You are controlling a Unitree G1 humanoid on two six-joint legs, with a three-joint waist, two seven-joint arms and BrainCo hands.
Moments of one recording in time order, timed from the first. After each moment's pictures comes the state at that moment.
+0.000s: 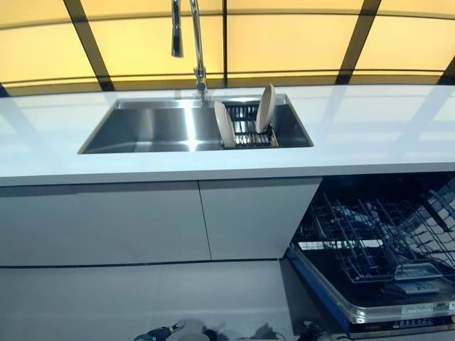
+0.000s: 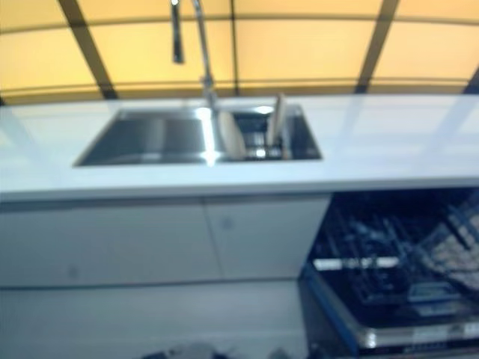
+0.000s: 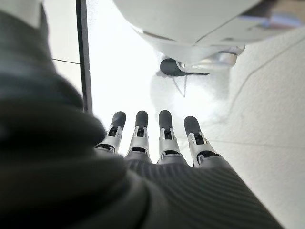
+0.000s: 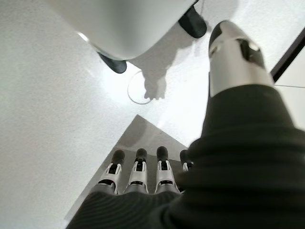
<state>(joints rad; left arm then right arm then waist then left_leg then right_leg) -0.05 0.20 -0.28 1.29 -0.26 0.09 -0.03 -0.09 -0.19 0.36 1.35 -0.23 0.11 -0.13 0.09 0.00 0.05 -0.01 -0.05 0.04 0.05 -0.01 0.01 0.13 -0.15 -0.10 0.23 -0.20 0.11</state>
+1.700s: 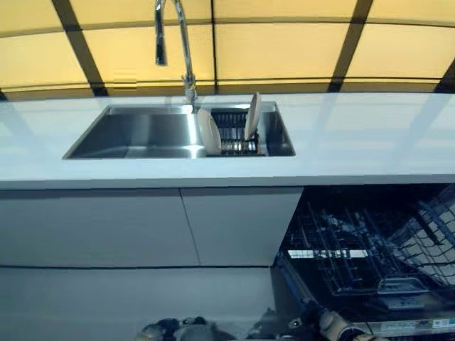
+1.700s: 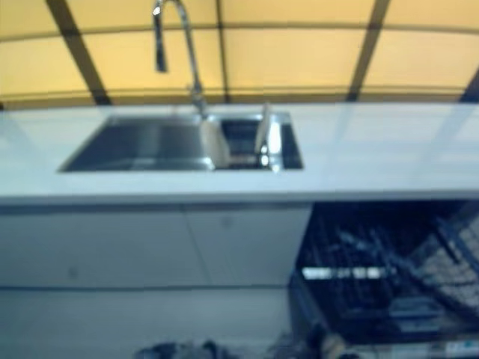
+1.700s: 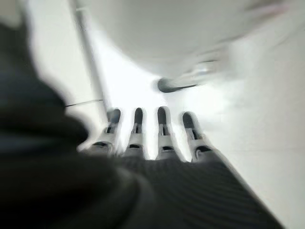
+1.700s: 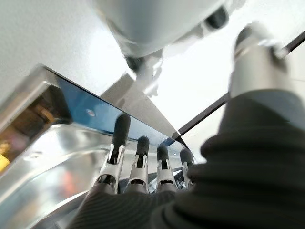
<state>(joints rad) -0.13 0.24 -0.32 1.31 -0.14 0.04 -0.03 -0.19 -0.19 0.44 1.27 -0.30 0.09 -0.04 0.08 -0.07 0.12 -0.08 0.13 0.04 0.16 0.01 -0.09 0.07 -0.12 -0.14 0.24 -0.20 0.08</state>
